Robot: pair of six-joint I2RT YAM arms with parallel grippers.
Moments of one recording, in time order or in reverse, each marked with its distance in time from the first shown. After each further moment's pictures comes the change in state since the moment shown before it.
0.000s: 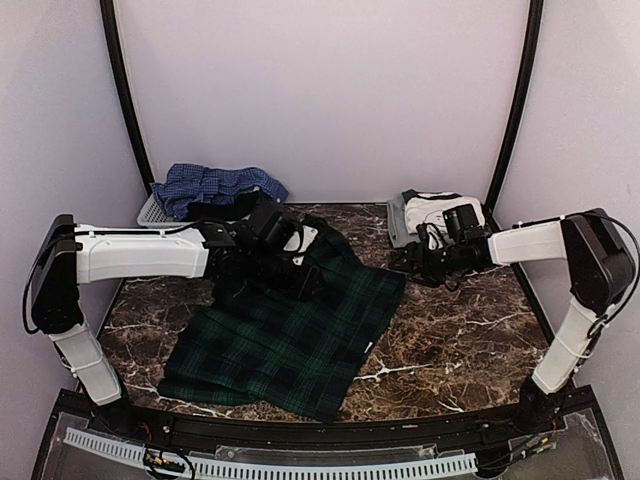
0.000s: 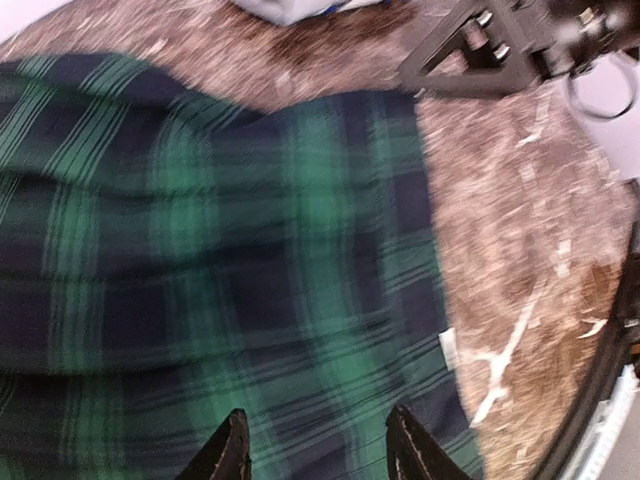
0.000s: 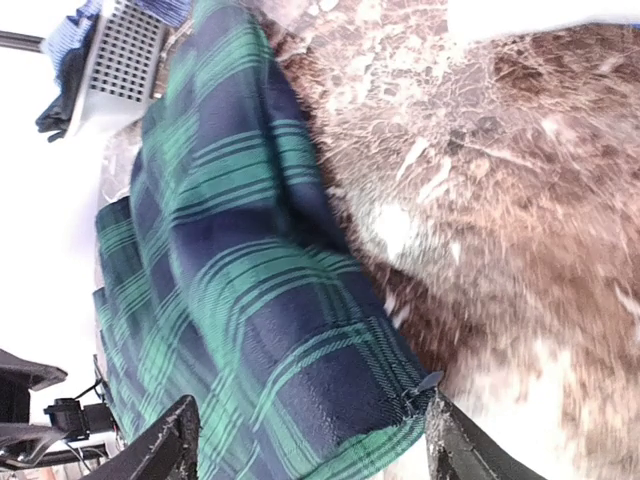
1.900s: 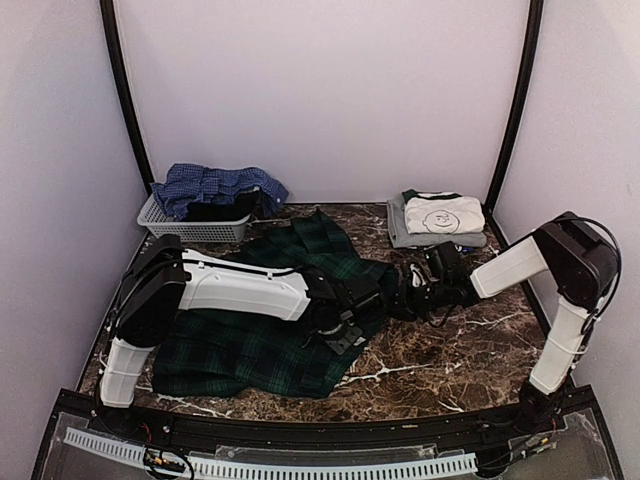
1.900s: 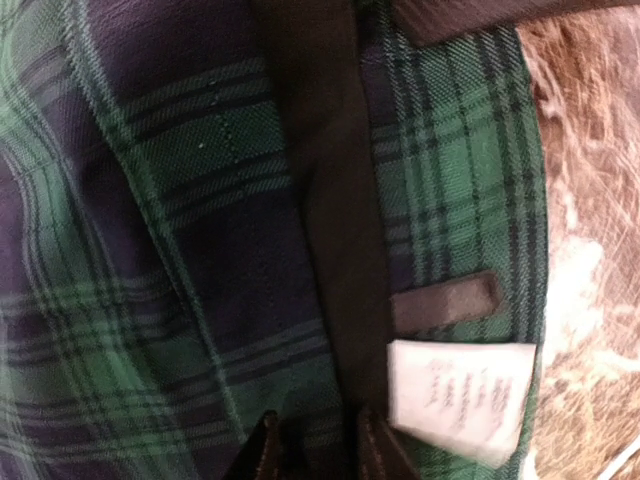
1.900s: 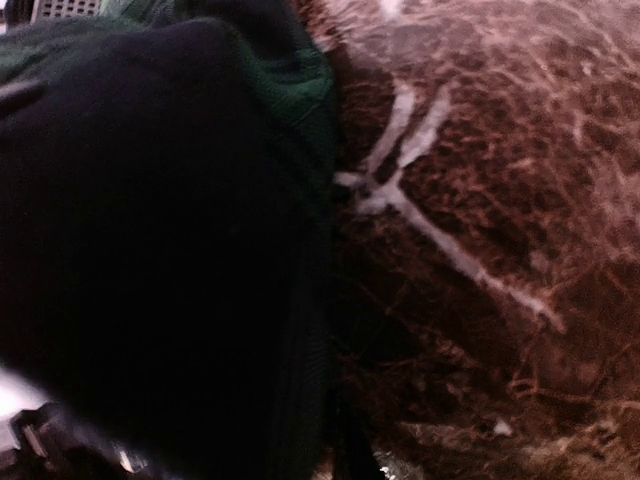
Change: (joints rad) left arm -0.245 0.479 0.377 -0.374 -0.461 -0.039; right arm 0.154 0.114 -0.184 0.269 -0.005 0.207
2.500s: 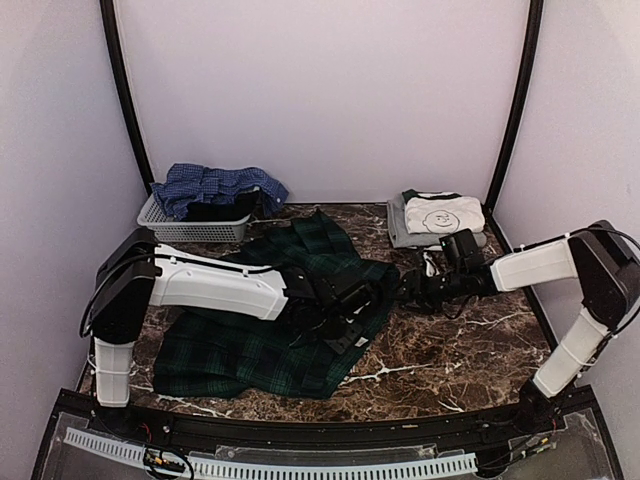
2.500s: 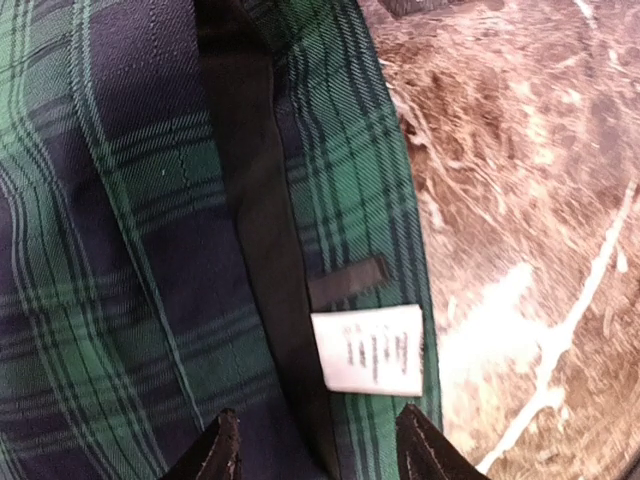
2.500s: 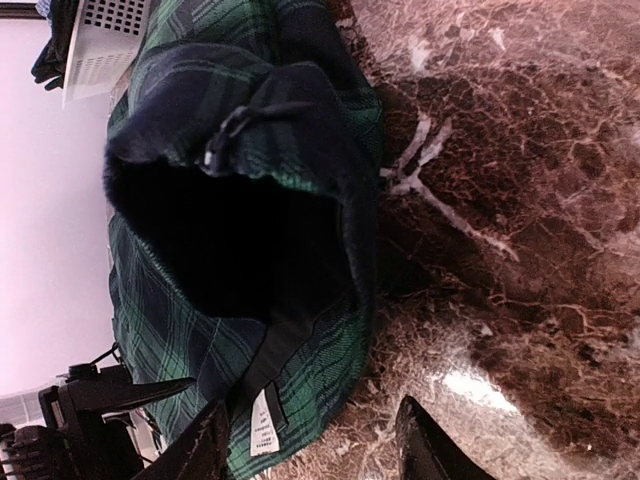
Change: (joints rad) left arm 0.001 -0.148 -0.161 0.179 0.153 0.004; right arm -0.065 -0.188 -0.008 -0.180 -0.027 -0.079
